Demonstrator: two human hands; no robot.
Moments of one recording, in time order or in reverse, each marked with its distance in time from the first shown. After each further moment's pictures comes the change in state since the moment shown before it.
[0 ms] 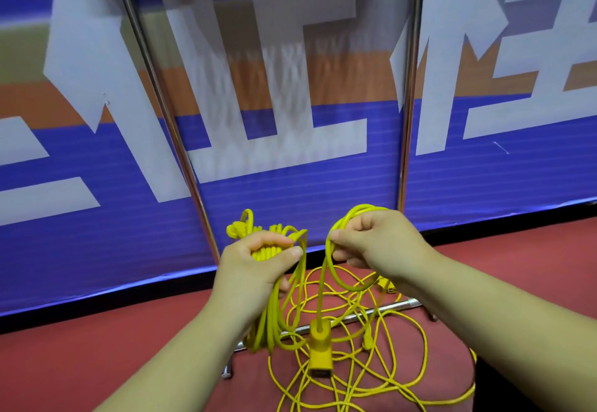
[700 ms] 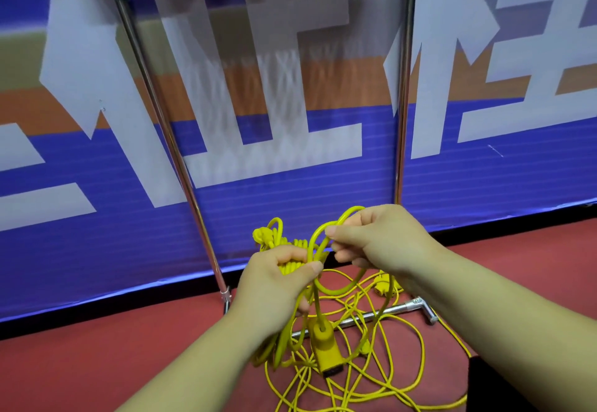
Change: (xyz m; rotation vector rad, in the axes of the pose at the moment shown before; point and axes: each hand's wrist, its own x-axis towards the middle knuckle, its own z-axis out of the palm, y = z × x) left_hand -0.007 0.000 0.026 0.217 -0.176 -0.007; right_hand -0.008 -0.021 -0.014 -0.025 -0.026 0.032
